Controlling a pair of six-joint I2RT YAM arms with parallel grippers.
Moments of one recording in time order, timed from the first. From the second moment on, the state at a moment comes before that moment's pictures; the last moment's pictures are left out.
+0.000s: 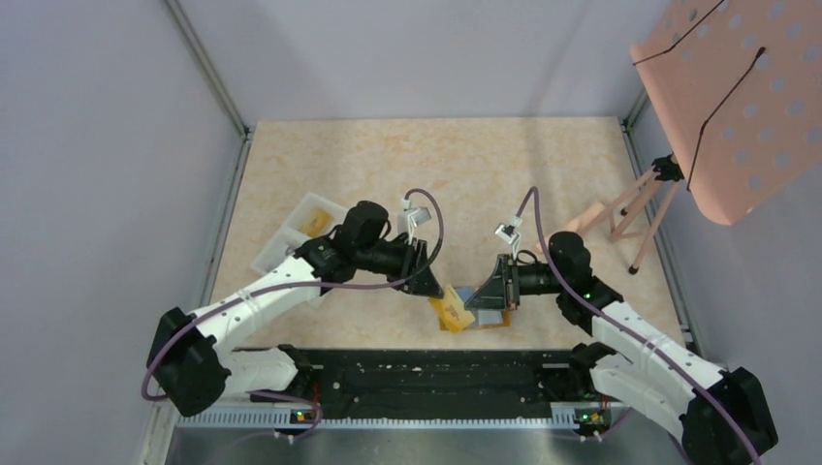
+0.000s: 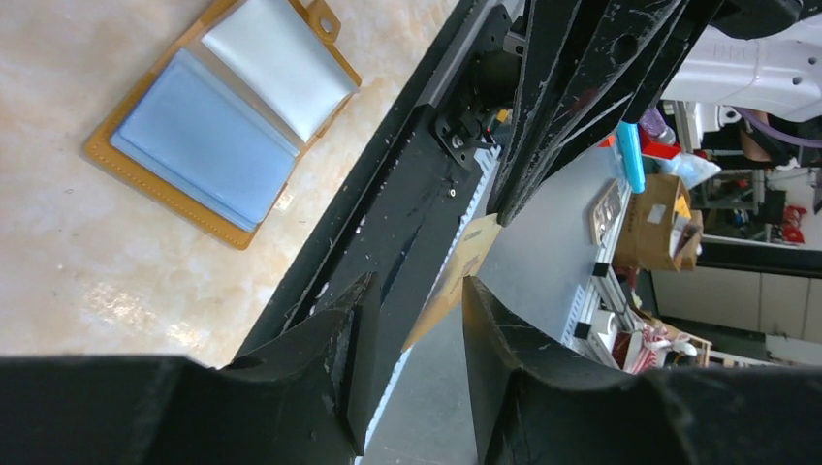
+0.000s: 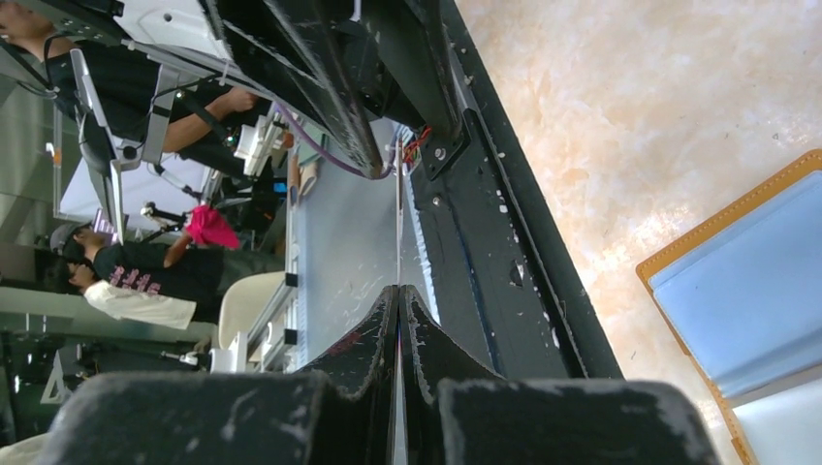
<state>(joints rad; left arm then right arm) -0.74 1.19 0.88 -0.32 0.69 -0.56 0.49 0.86 0.40 0.15 -1.02 0.72</state>
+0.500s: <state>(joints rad) -0.70 1.23 0.88 -0.28 0.83 -0.61 0.49 0.86 0.37 0.18 -0.99 0.74</state>
